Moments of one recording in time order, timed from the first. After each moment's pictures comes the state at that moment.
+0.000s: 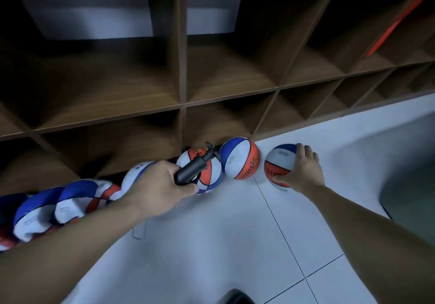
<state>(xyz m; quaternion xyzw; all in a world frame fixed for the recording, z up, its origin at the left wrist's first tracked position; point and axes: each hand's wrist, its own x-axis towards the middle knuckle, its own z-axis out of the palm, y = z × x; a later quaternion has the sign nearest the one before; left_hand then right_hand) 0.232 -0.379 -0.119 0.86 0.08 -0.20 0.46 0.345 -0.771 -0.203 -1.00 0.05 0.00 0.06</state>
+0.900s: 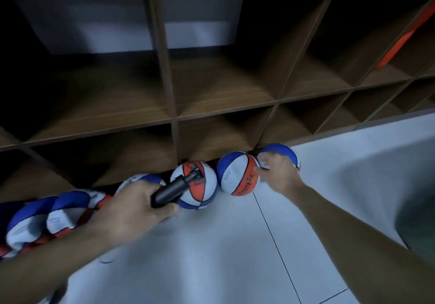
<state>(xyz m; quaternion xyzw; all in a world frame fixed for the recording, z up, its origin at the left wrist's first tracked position) 0.226 -0.384 -0.108 0.91 0.08 -0.16 0.37 0.409 -0.735 -0.202 -0.97 -0.10 0.04 0.21</state>
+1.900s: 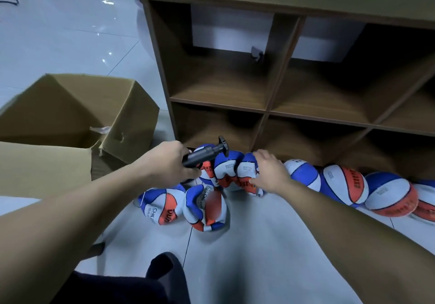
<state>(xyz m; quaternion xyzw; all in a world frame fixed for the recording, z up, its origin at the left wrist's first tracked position) -0.035 -0.028 -0.044 0.94 0.23 -0.12 0.22 0.183 -0.254 -0.193 -0.92 -0.35 0.16 0.04</state>
